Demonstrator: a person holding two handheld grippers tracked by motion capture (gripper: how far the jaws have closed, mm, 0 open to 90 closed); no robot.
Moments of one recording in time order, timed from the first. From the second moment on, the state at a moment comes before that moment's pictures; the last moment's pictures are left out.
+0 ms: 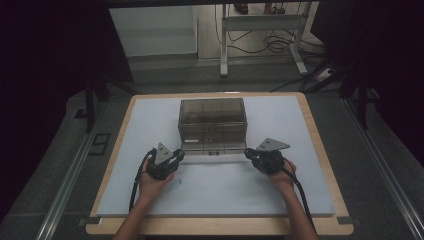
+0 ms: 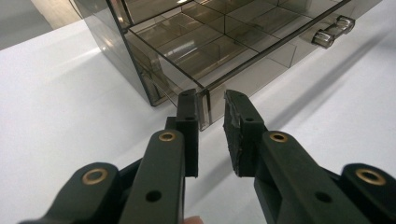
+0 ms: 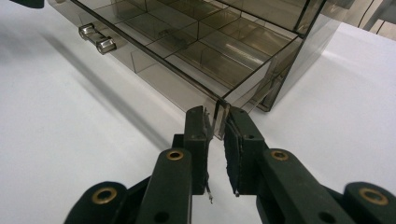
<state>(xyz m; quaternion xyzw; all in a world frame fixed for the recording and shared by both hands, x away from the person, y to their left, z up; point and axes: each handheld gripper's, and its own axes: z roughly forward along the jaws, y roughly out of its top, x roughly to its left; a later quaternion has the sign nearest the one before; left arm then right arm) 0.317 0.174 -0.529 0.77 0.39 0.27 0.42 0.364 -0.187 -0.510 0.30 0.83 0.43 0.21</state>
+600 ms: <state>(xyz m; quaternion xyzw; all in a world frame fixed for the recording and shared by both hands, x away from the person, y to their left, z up) 0.315 0.173 -0.533 0.78 0.39 0.27 0.42 0.363 -0.188 -0.517 0.30 0.83 0.43 0.20</state>
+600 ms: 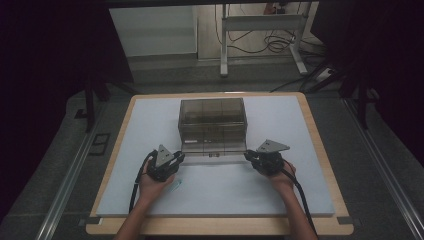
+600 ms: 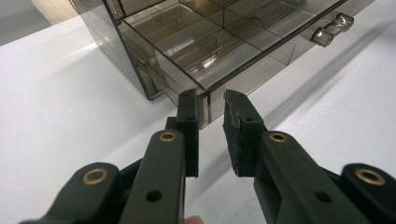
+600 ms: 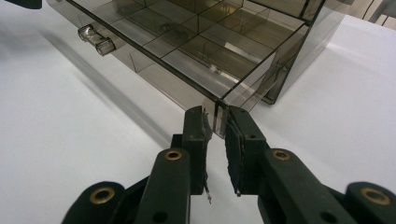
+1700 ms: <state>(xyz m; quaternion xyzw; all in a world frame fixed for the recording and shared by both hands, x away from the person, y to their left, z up) 0.313 0.182 -0.527 0.79 0.37 0.25 0.42 0.359 -0.198 -0.517 0.32 0.81 0.44 0.20</state>
